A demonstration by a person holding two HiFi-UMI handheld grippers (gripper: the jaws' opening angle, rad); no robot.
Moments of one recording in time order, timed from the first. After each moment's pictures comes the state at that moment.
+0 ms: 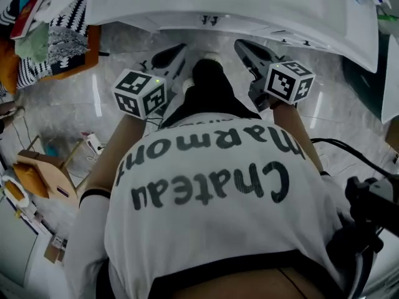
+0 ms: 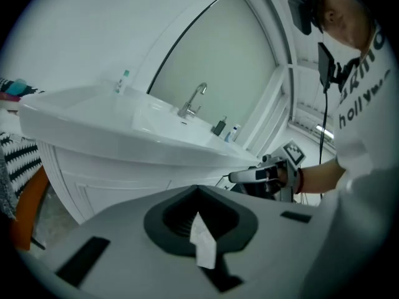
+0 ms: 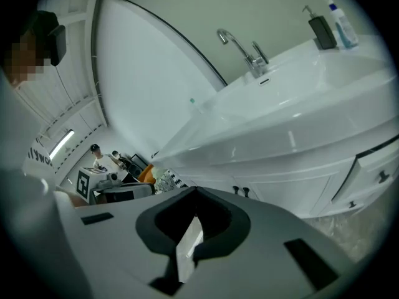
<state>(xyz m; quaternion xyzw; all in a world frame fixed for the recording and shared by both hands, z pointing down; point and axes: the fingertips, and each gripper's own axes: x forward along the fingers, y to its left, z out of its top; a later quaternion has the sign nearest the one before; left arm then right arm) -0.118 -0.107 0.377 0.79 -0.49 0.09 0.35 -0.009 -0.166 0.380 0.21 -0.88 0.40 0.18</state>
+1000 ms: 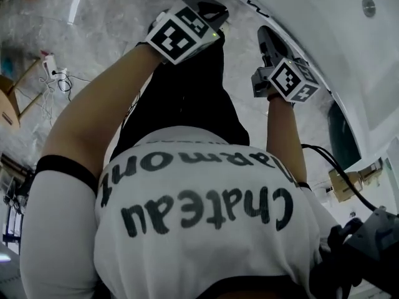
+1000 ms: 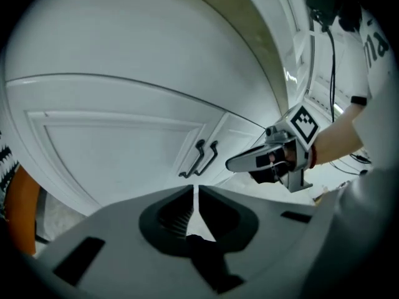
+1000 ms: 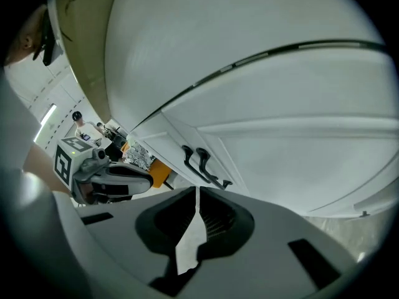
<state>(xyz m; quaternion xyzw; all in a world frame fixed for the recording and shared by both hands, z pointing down) -0.108 -0.153 0.575 0.76 -0.46 0.22 0.40 -0.031 -0.206 0.581 0.19 -0.85 0.38 0.31</state>
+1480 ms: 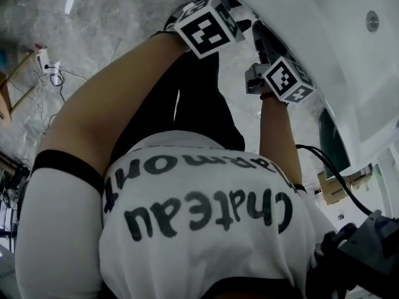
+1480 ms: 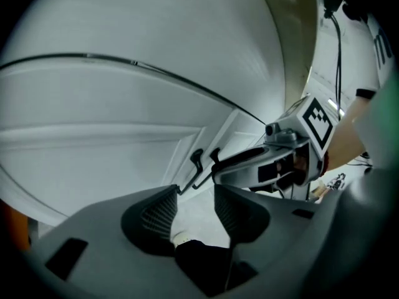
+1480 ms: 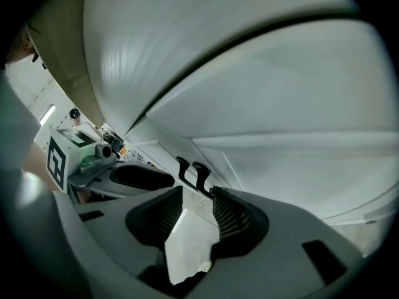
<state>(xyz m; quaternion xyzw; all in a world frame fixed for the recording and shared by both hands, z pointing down) -0.080 -0.196 0.589 0.78 -0.44 0.23 0.39 -0.050 -0.220 0.588 0.21 -0.85 0.38 0.30</state>
